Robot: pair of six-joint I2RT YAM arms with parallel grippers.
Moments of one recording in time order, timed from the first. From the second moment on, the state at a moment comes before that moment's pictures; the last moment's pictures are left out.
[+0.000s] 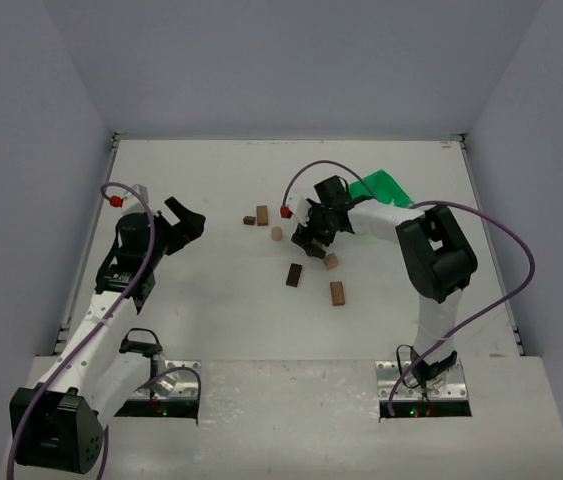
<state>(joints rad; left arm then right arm) -0.07 0.85 0.54 -0.09 0.03 -0.65 0.47 1.96 1.18 -0.27 -0.32 -0.70</state>
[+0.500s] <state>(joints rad) -0.07 0.85 0.54 -0.09 0.03 -0.65 0.48 1.95 1.18 -0.33 -0.32 -0.73</state>
